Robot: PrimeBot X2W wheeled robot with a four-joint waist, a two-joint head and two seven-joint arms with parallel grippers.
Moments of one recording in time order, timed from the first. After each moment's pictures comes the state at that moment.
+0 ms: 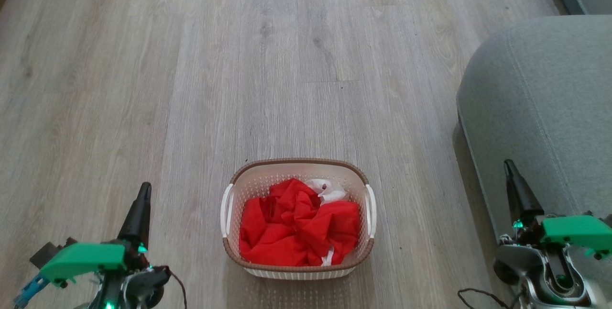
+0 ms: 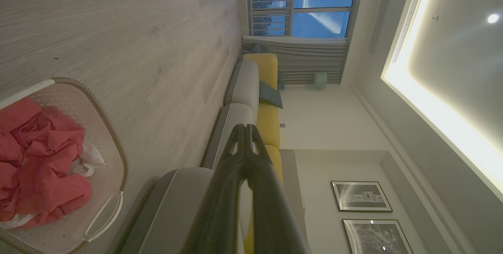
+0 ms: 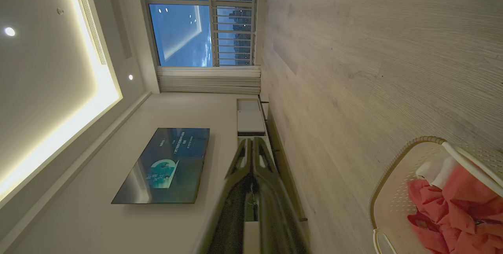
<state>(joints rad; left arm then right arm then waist) -0.06 0.03 0.09 0.28 -1.60 -0.12 0.11 -0.09 -0.05 -0.13 0.28 1.60 0.13 0.11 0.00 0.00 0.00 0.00</state>
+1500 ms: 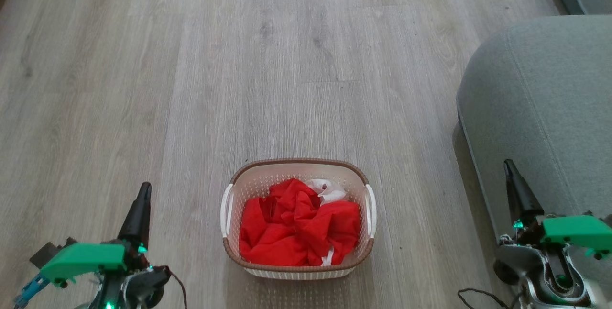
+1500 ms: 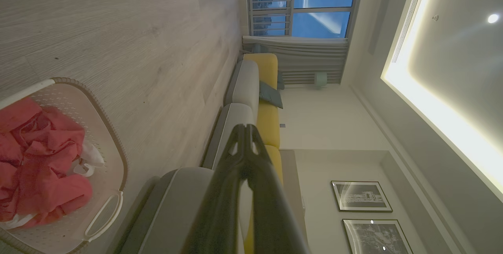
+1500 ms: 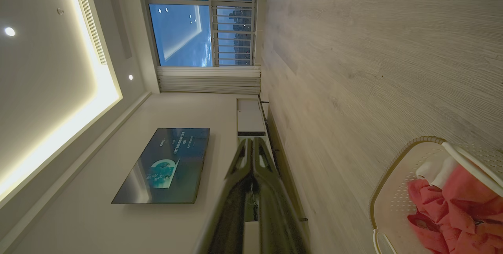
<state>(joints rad) -0.06 0.03 0.09 0.28 -1.60 -0.12 0.11 -0.09 -0.05 -0.13 0.28 1.60 0.13 0.11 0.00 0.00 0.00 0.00</state>
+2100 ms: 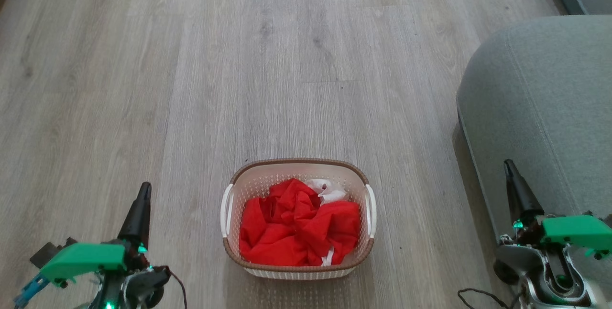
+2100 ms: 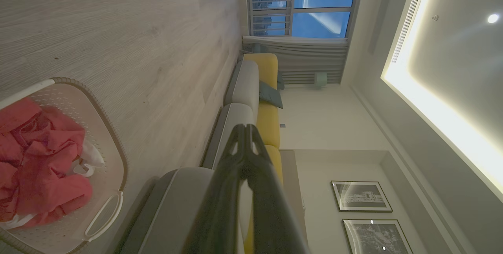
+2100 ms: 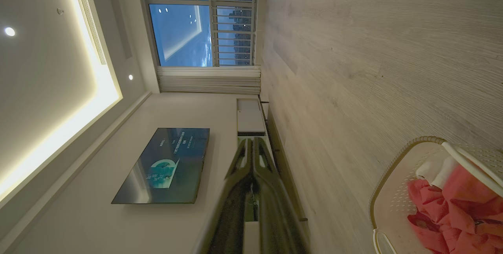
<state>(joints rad) -0.06 0.03 0.09 0.28 -1.60 -0.12 0.11 -0.09 -0.05 -0.13 0.28 1.60 0.13 0.11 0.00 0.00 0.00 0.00</state>
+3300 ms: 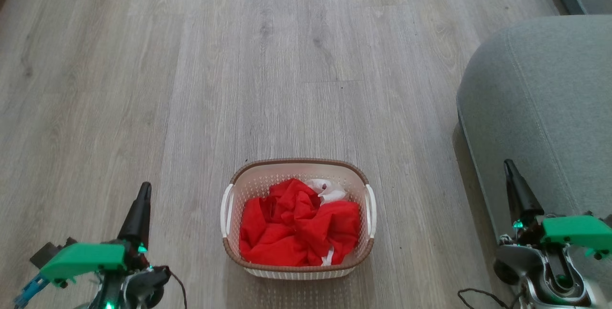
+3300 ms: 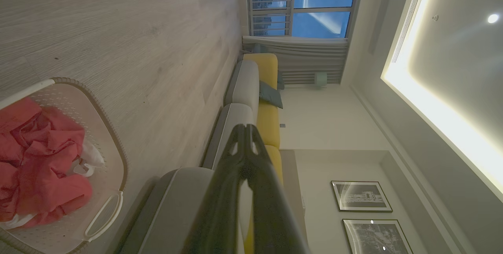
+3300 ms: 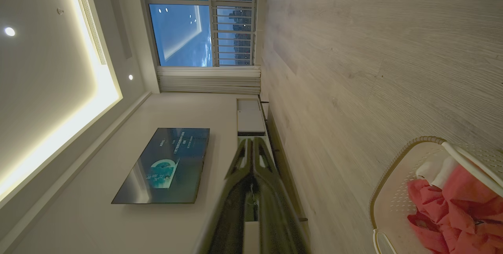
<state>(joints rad) -0.06 0.03 0.09 0.28 -1.60 -0.12 0.11 -0.09 -0.05 -0.13 0.28 1.60 0.13 0.11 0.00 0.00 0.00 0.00</state>
